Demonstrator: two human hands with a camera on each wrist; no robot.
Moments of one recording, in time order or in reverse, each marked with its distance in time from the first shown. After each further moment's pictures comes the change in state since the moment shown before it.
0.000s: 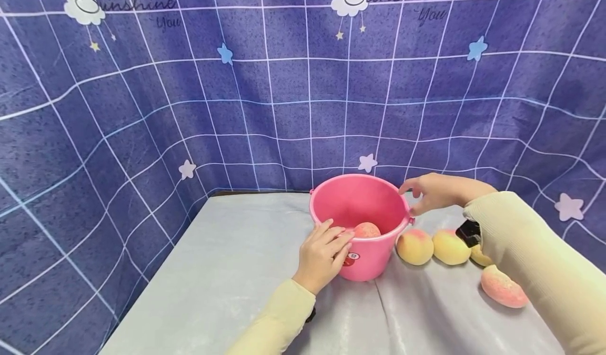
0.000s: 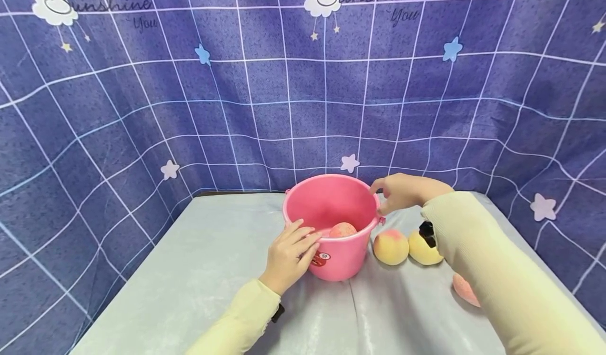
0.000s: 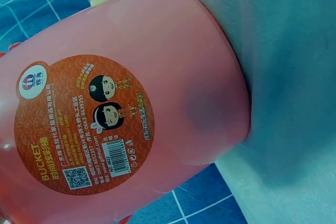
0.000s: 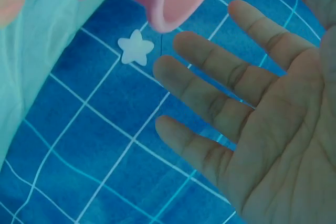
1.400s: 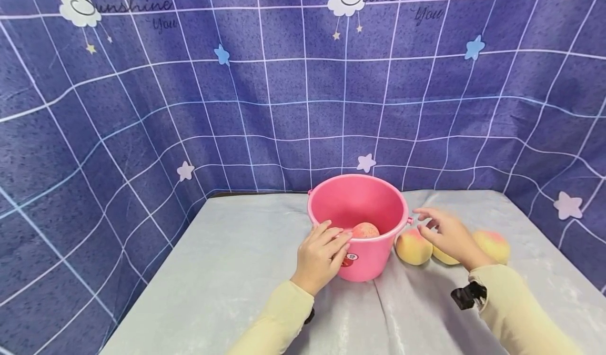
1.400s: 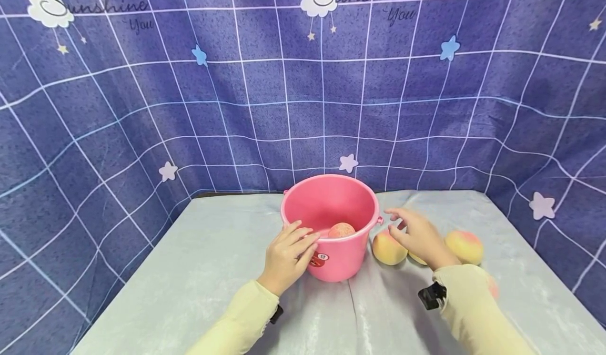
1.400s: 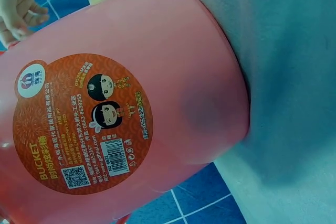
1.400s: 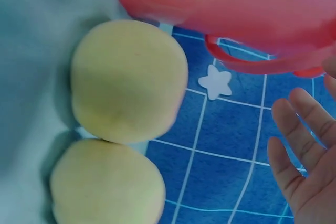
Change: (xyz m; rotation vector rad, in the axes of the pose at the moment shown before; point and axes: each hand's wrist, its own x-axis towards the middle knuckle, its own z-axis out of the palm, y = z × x) left_hand 0.000 0.000 0.002 -0.015 0.011 0.006; right_hand -0.023 0.049 0.127 0.185 0.796 -0.066
